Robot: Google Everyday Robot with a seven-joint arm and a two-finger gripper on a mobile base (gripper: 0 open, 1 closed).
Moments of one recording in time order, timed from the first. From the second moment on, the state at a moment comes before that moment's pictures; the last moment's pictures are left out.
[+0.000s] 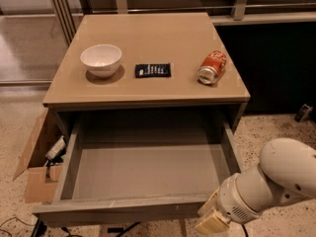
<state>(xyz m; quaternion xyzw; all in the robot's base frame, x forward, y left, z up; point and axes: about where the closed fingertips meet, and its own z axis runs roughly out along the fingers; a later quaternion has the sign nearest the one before) 0.316 -0.122 0.656 -0.49 0.83 0.24 0.12</state>
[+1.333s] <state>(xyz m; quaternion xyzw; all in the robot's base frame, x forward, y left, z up) 0.454 -0.093 0.671 -0.50 0.83 0.18 0.16</state>
